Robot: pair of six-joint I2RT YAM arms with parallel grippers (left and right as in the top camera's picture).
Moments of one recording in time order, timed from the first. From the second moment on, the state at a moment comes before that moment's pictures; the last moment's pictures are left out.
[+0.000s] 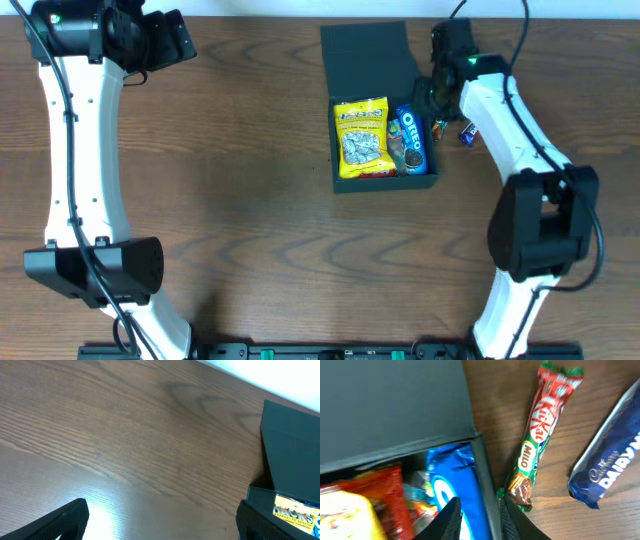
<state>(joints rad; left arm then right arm) 0.04 1.91 2.24 -1.34 0.02 -0.30 0.15 2.08 1.70 -0.86 0.05 0.33</state>
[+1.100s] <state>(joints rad) 0.04 1.91 2.24 -1.36 0.02 -0.30 0.39 2.12 1.70 -0.89 0.05 0.38</state>
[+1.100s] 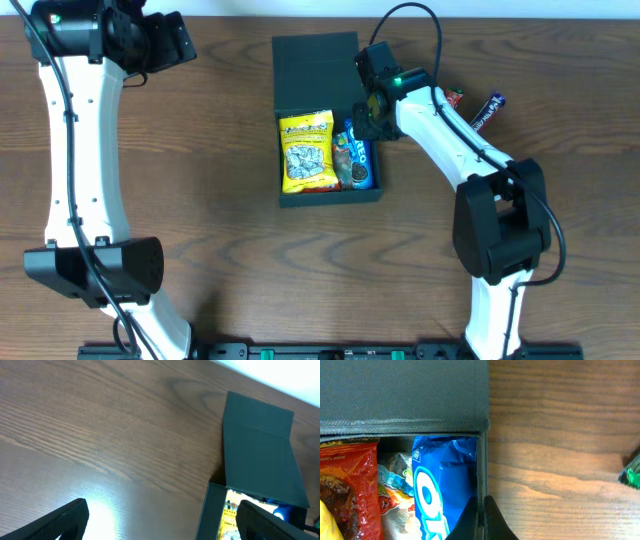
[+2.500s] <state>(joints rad) 0.04 1.91 2.24 -1.36 0.02 -0.30 0.10 2.22 1.92 -1.00 0.11 0.50</state>
